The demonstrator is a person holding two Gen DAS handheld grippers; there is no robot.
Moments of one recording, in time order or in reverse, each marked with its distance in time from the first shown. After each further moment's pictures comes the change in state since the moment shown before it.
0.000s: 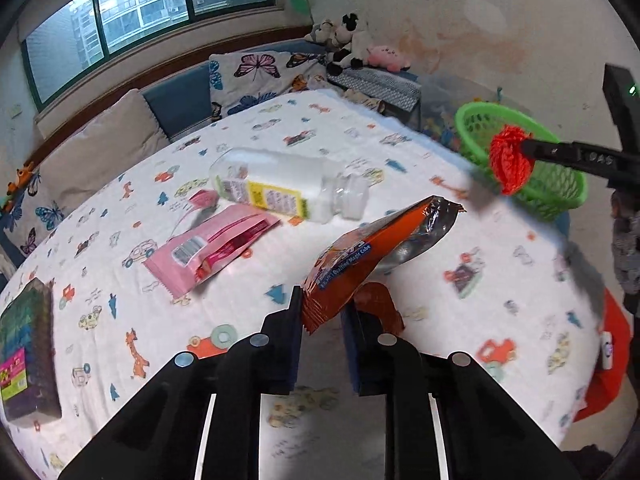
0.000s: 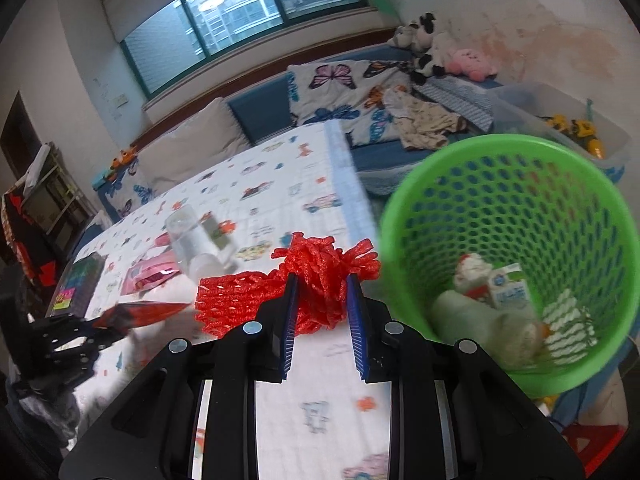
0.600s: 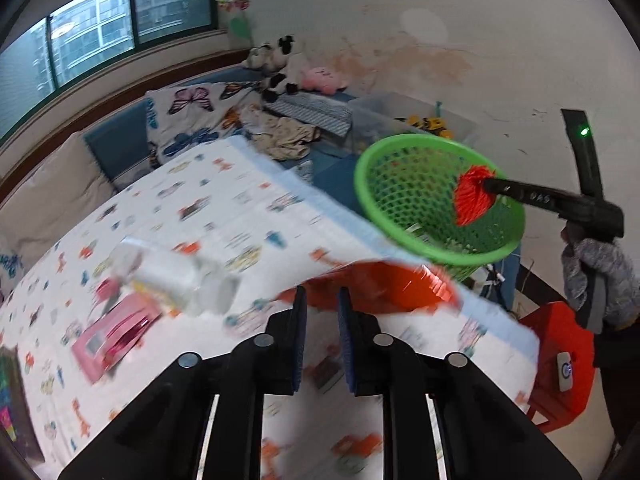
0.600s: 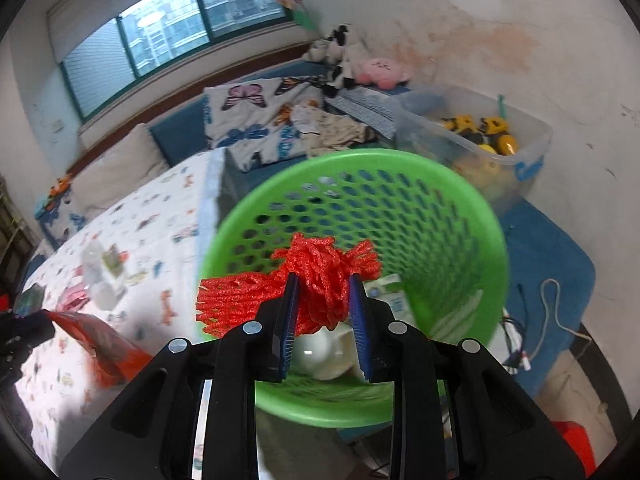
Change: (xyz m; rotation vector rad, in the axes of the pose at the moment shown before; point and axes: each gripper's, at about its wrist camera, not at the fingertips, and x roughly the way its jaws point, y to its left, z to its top) left arm 0.004 -0.106 0.076 0.089 -0.053 -0.154; right arm -0.032 -0.117 0.005 0.084 -0.032 -0.228
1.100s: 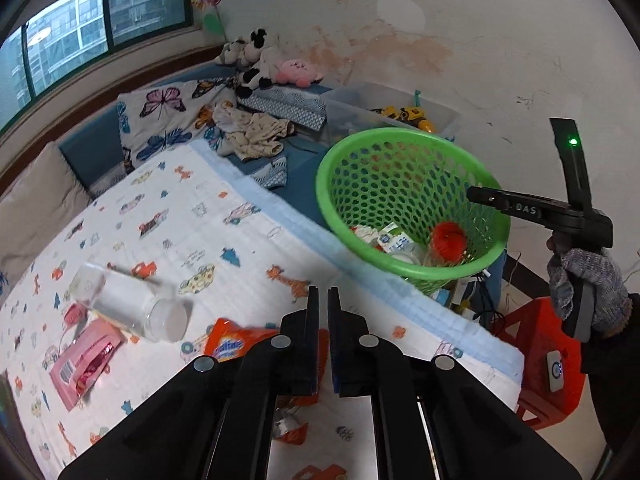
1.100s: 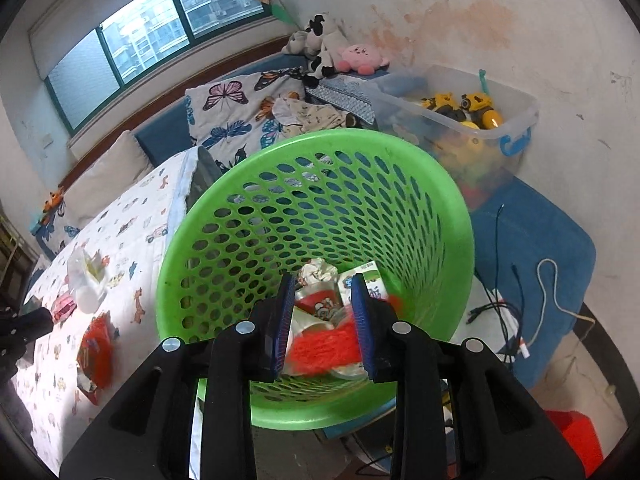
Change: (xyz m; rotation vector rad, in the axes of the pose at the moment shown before) left arm 0.024 -0.023 0.019 0.027 0.041 -0.043; right arm 0.009 -0.031 -0.007 0.044 0.024 0.016
